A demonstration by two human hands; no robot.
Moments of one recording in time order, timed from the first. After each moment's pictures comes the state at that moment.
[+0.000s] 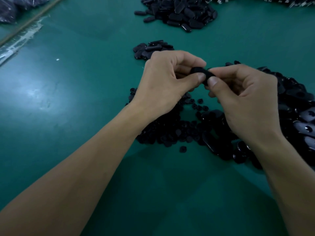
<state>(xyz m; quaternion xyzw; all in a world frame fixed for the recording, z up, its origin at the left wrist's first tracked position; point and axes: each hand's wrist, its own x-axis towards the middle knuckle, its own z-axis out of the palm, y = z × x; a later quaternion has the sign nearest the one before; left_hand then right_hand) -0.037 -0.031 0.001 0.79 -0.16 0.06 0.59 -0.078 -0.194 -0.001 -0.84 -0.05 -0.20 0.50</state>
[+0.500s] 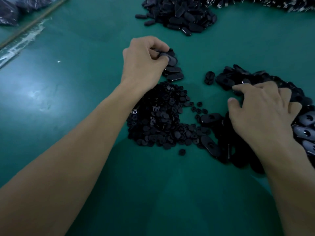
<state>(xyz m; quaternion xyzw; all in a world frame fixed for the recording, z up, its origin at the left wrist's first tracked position) 0.009 -0.011 0.002 0.84 -0.01 0.14 0.52 -0.076 -0.224 -0.011 -0.98 0.14 -0.10 0.09</state>
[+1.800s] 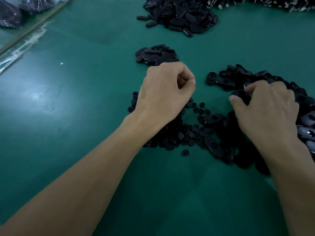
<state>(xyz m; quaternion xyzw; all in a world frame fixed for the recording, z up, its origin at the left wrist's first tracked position) -0.038 -0.035 -0.008 0.88 -0.11 0.16 0.44 -0.071 -0.226 -0.009 -0.98 0.15 -0.13 0.09</state>
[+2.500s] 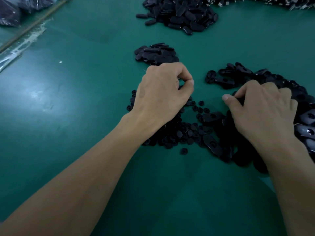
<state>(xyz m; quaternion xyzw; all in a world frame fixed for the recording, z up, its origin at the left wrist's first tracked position) -0.042 -0.034 -0.006 0.89 -0.13 0.16 0.42 -0.075 -0.222 -0.009 -0.98 0.13 -0.09 0.06</state>
